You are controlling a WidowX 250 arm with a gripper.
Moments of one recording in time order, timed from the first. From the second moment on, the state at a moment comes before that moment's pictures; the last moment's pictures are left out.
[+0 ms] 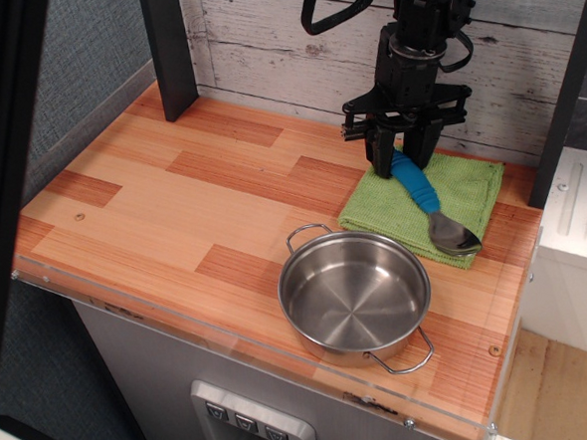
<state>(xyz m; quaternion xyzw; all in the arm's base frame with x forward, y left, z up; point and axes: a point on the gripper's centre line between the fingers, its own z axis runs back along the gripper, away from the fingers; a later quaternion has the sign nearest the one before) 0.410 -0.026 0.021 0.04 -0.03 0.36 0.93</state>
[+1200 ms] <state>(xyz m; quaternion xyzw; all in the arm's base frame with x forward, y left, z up) 0.394 -0.014 0.061 0.02 -0.02 0.40 0.92</state>
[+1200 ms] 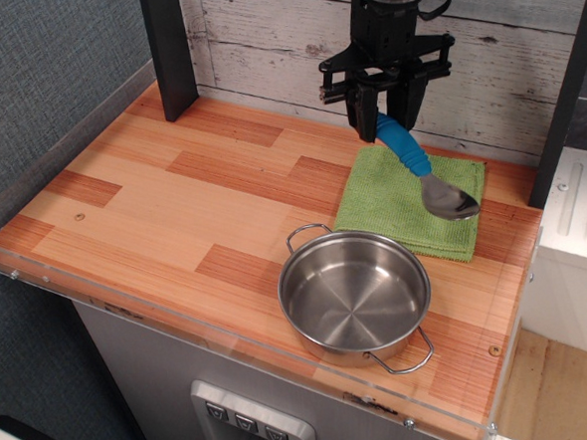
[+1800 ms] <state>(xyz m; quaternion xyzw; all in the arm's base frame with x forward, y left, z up) 0.356 0.061 0.078 0.06 0.02 0.41 0.91</state>
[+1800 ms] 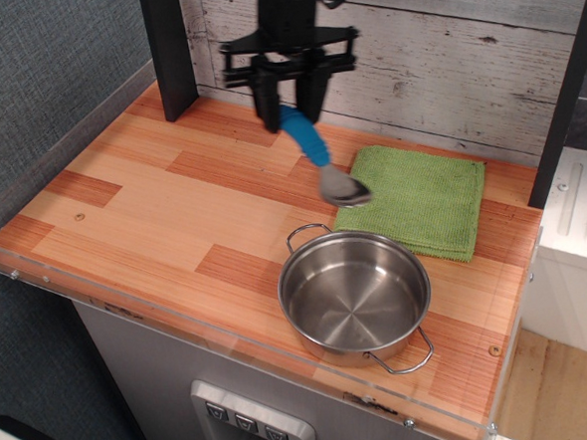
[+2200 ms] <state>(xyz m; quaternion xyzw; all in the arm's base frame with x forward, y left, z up) 0.344 0.117 0.066 0.09 0.04 0.27 0.96</state>
